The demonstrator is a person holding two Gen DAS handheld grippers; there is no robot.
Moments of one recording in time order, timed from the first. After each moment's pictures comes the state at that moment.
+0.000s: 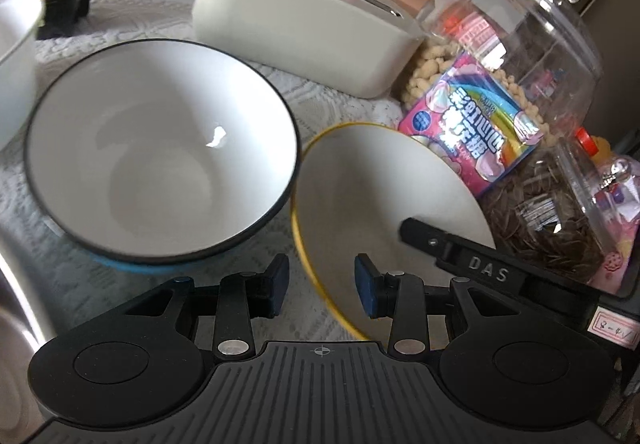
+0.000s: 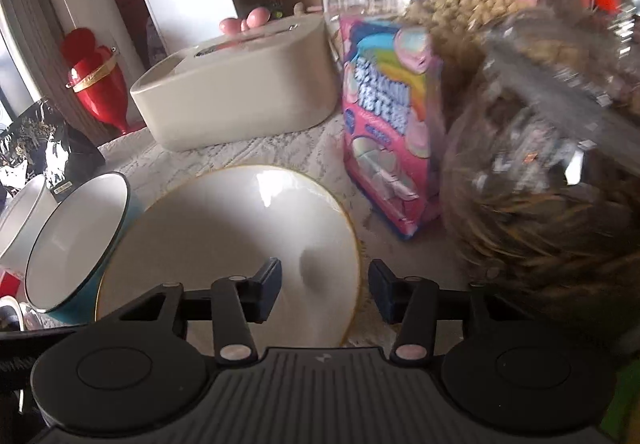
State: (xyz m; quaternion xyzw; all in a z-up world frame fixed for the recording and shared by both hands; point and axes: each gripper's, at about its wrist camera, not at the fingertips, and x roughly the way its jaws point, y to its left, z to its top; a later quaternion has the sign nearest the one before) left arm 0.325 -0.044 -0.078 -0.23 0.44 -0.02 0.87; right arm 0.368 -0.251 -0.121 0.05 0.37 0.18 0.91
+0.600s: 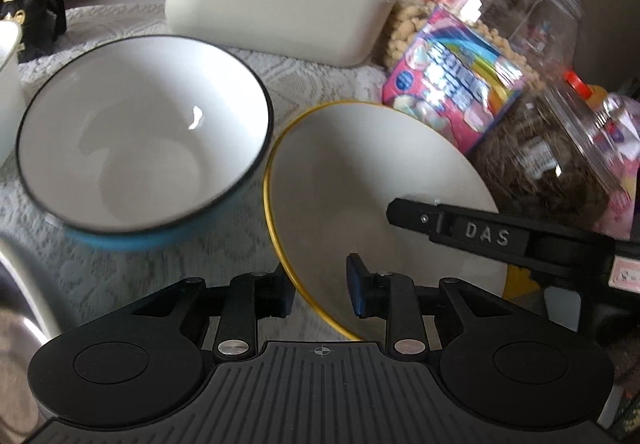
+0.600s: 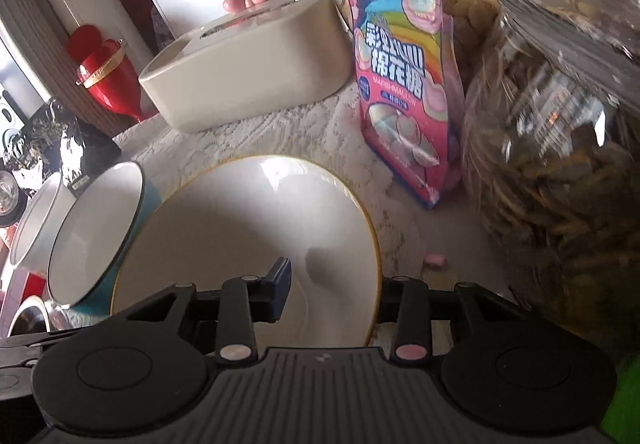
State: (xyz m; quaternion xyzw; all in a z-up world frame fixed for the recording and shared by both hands) left arm 0.312 -0.059 -0.076 -0.16 0.47 -0.04 0.87; right arm 0.360 -0.256 -0.121 0.08 0.41 0.20 0.89
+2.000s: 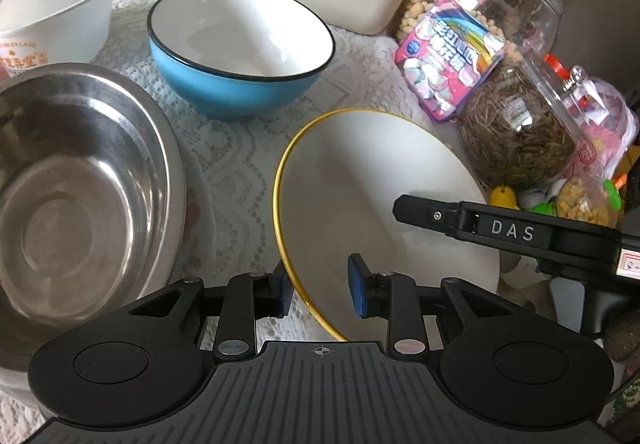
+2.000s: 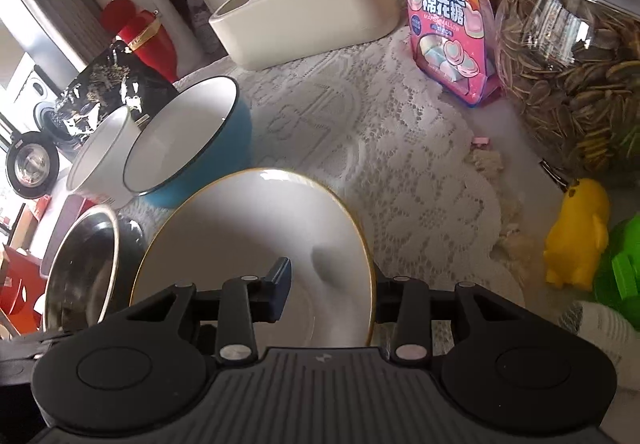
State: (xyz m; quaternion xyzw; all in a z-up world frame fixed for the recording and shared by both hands) left arm 0.221 -0.030 -0.061 -0.20 0.48 -0.04 0.85; right arm 0.277 -0.250 -0.115 0.08 0.44 0.25 0.86
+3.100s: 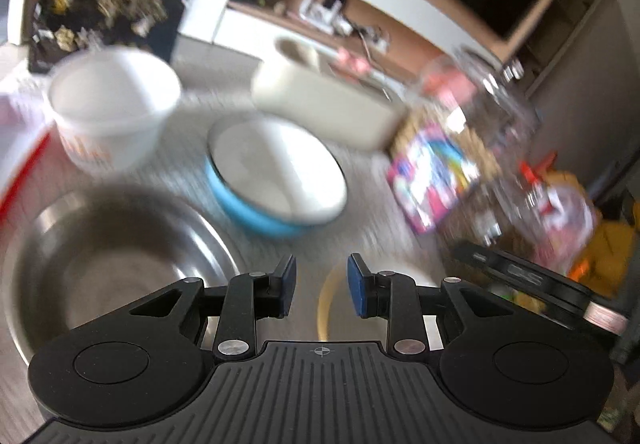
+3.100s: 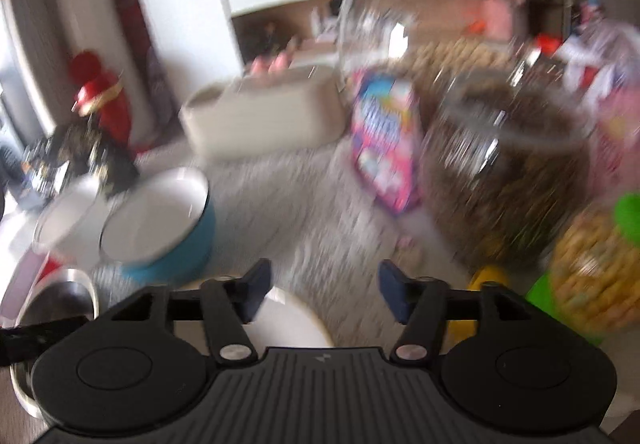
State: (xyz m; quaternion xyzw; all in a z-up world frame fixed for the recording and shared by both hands) left arm 0.197 0.036 0.002 -0.24 0.35 -0.02 0.90; right arm 0.250 -0.261 -0.061 0.06 0.30 0.14 0.94
